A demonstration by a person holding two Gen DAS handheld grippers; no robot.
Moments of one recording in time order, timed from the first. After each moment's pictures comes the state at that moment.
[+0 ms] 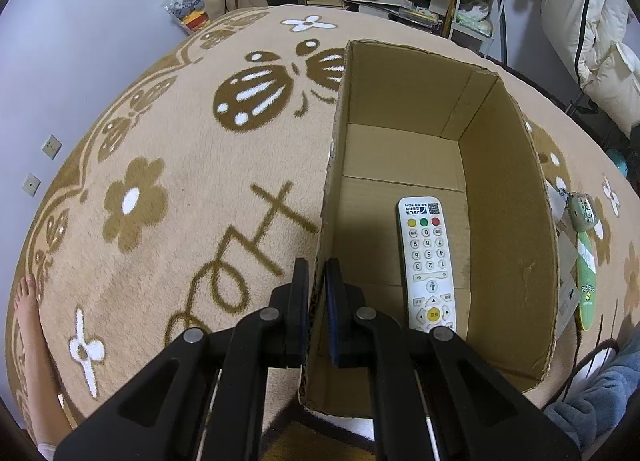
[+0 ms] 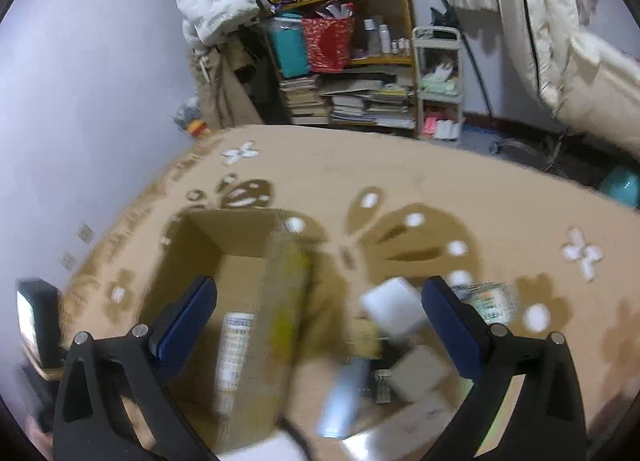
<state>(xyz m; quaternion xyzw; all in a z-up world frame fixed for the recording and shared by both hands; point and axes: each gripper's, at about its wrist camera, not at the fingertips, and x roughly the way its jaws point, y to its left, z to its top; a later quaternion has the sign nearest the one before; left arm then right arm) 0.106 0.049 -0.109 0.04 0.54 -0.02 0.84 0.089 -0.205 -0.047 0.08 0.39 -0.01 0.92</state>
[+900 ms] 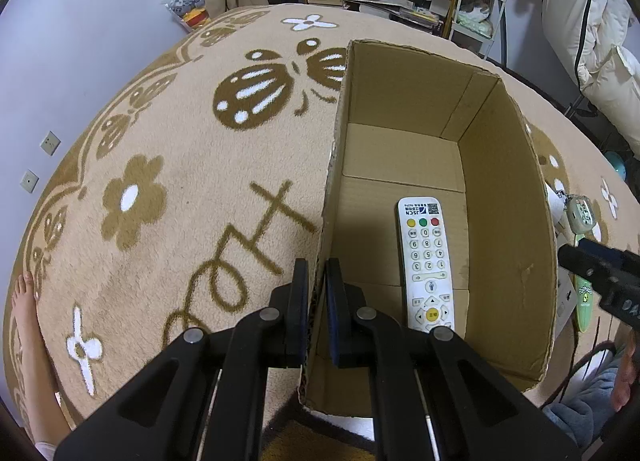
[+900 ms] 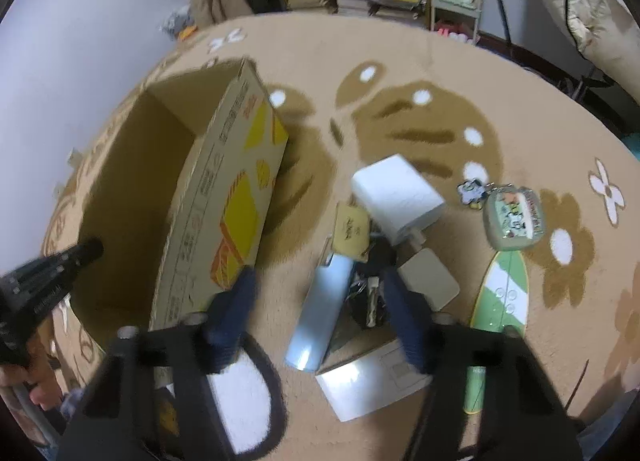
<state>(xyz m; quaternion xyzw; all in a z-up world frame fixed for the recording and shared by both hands) 0.106 0.050 -0.110 0.04 0.54 -0.02 0.84 0.092 -0.196 -0.130 0.08 0.56 0.05 0.83</state>
